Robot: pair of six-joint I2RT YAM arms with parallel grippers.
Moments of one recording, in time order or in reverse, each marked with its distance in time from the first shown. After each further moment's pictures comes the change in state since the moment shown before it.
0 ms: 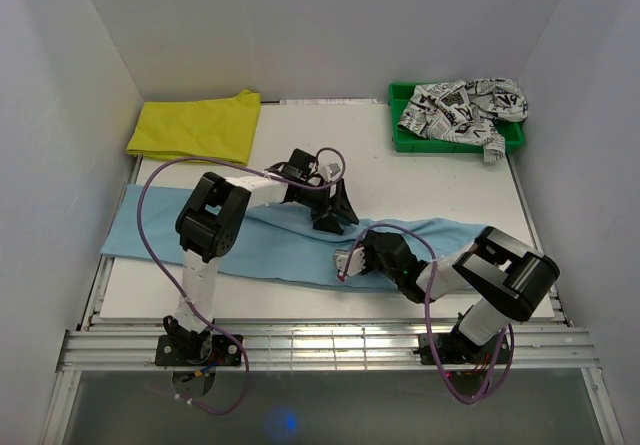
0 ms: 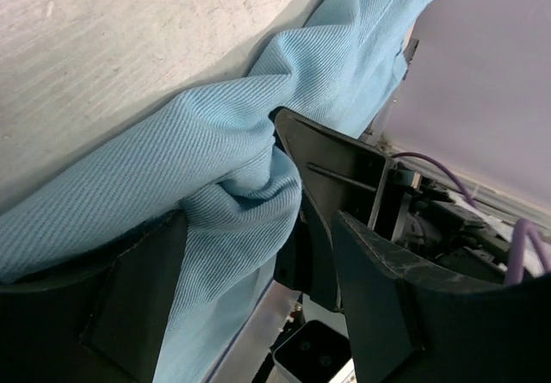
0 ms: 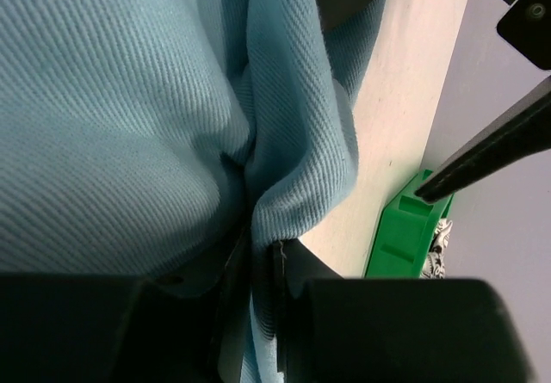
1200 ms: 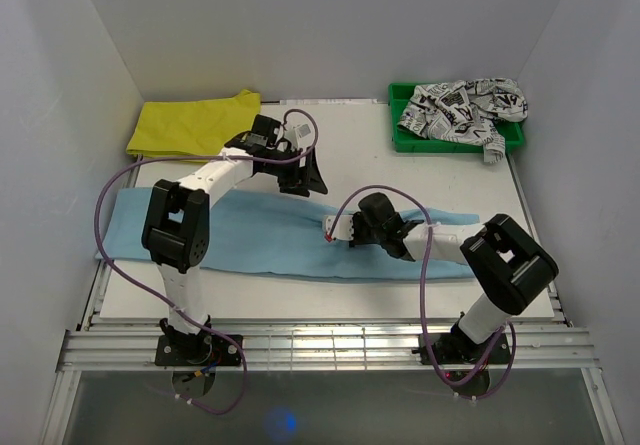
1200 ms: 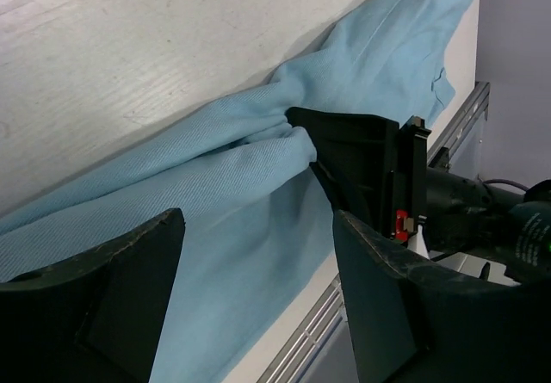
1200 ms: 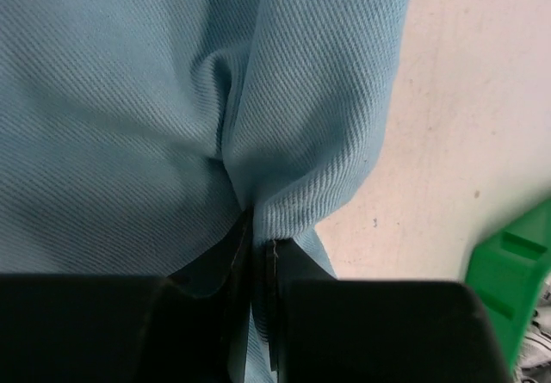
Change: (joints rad) left arm 0.183 -0.198 0.111 -0.281 -0.174 0.367; right arm -0.128 0.026 0.409 -0.629 -0.212 0.245
